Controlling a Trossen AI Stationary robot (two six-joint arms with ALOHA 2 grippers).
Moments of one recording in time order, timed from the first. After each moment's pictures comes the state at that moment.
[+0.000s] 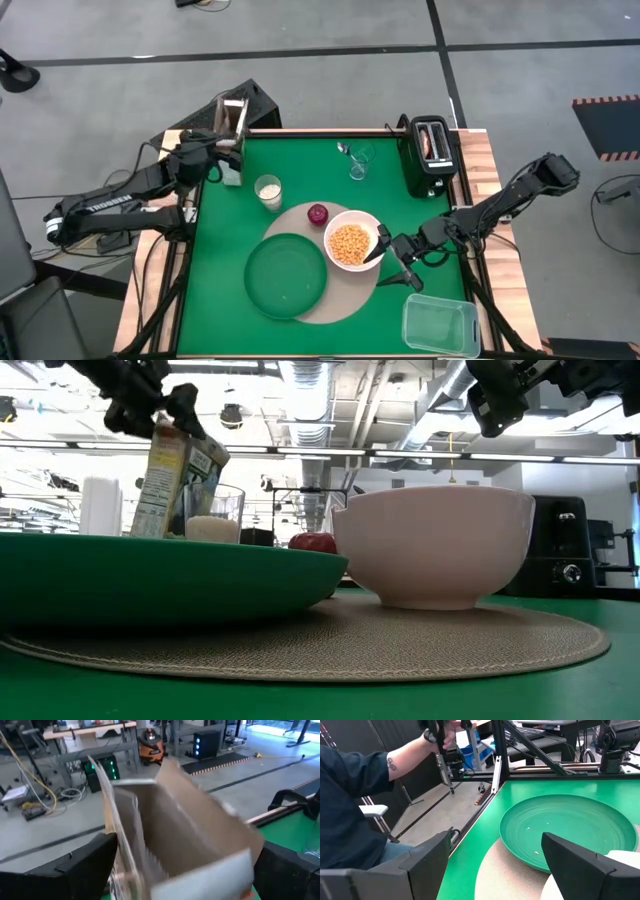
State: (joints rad) left arm 0.41 0.72 0.70 -0.34 -0.72 -0.21; right arm 0.41 1.15 0.45 0.57 -0.08 0.20
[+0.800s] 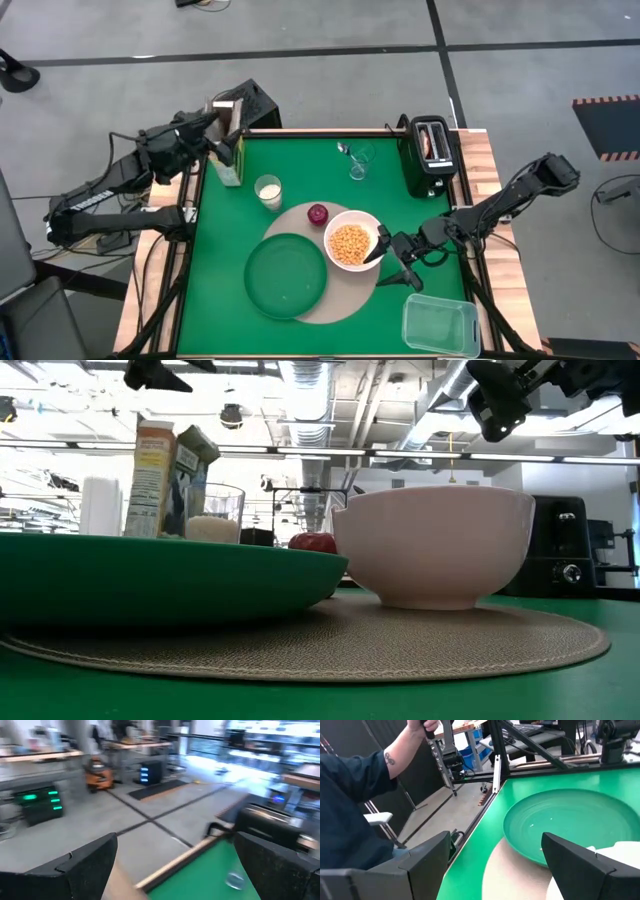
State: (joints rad) left arm 0.40 0.72 0.94 -0.37 -0.43 -0.12; right arm 0.40 1.15 0.45 0.57 -0.08 0.27
